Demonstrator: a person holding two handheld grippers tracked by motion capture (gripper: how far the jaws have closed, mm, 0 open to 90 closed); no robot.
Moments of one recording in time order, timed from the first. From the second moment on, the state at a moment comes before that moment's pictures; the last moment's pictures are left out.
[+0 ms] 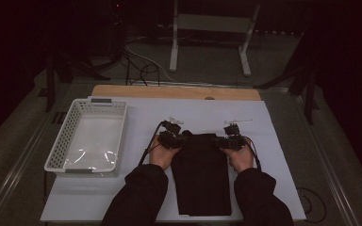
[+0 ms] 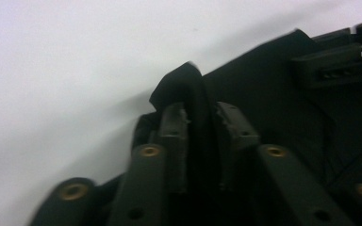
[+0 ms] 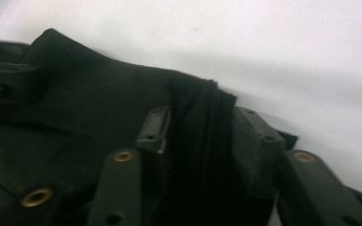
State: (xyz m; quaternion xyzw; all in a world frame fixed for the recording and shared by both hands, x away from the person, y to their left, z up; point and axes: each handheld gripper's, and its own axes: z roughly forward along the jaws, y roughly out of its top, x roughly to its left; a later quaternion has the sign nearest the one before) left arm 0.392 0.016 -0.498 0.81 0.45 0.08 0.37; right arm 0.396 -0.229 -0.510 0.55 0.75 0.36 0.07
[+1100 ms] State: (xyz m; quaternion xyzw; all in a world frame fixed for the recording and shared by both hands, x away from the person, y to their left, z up) left arm 0.361 0.020 -0.470 0.81 0.39 0.08 0.43; right arm 0.355 -0.235 -0.476 0.48 0.77 0.41 0.09
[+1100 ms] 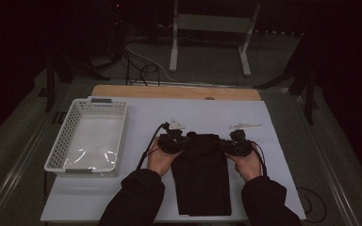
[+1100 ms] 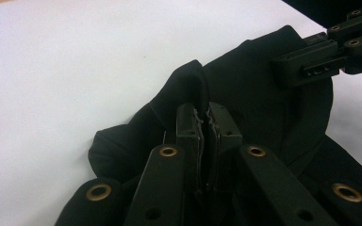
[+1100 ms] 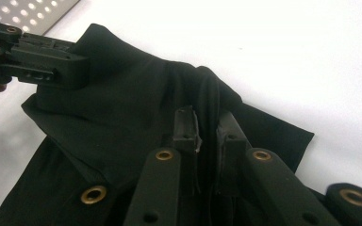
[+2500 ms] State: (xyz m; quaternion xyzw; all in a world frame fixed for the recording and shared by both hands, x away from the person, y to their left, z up) left arm 0.299 0.038 -0.489 0.82 0.35 0.05 0.45; right arm 0.294 -0.233 -0.490 0.43 0.81 0.39 0.08
